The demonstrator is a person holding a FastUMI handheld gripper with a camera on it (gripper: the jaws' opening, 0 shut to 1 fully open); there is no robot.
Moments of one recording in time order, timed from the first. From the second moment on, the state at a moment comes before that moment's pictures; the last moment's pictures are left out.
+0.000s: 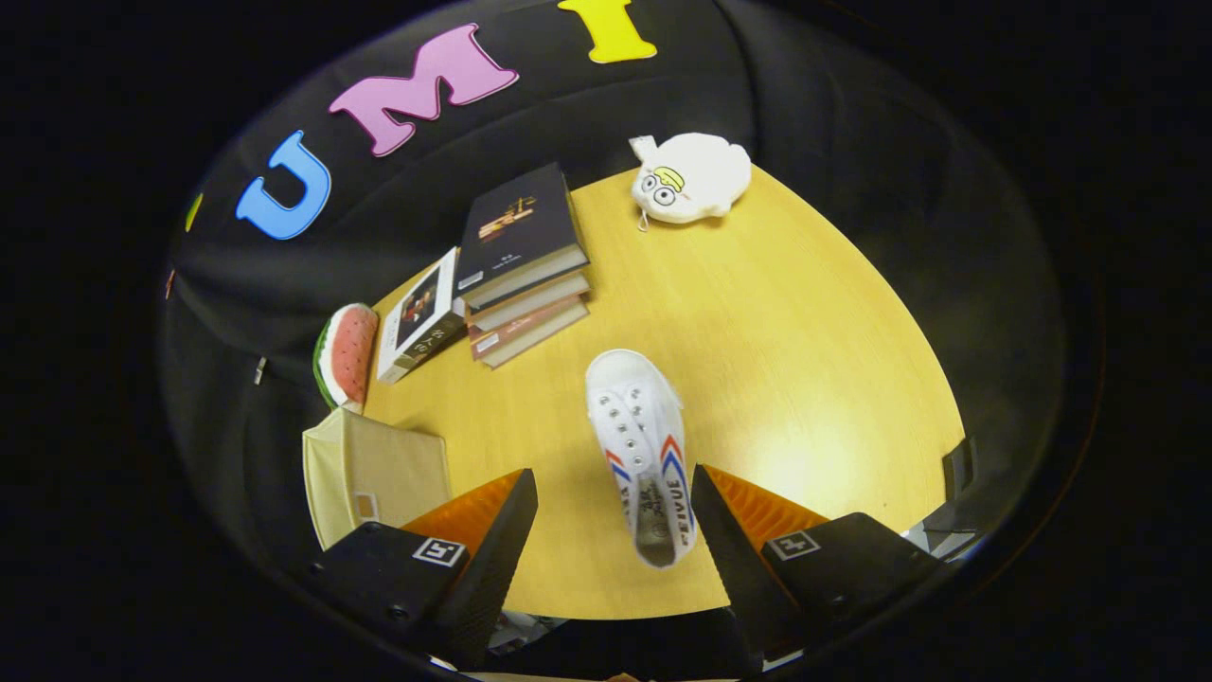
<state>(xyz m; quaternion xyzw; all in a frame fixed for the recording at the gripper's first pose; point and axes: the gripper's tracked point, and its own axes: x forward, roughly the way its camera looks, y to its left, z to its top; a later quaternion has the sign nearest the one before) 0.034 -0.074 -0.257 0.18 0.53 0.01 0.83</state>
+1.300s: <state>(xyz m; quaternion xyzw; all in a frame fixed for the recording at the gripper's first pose) 0.050 -0.074 -0.365 0.16 0.61 0.06 0.77</state>
